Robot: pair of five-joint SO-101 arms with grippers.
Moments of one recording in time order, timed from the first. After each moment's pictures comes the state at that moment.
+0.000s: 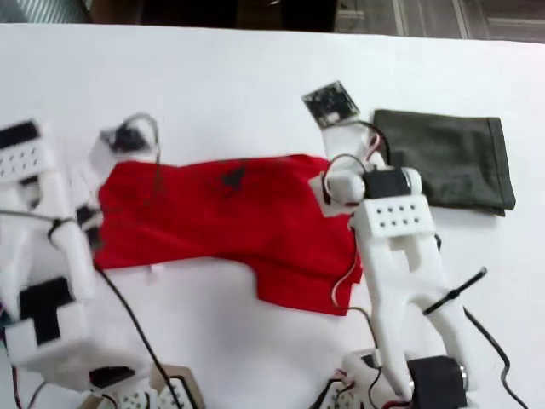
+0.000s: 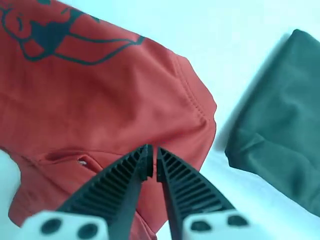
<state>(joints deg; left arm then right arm) -30.9 1.9 10.1 94.6 -77.0 -12.5 -20.8 28.6 61.7 20.9</state>
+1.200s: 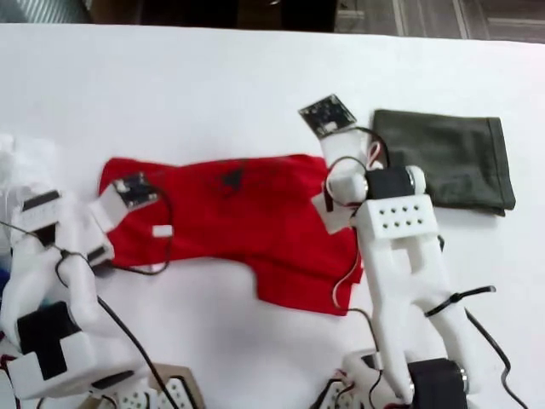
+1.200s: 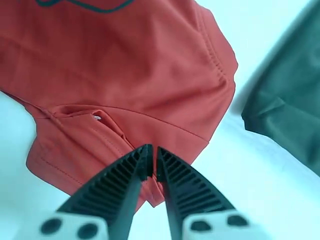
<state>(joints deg) -31.9 -4.3 40.5 55.3 -78.7 -12.5 -21.1 25.4 74.7 21.8</state>
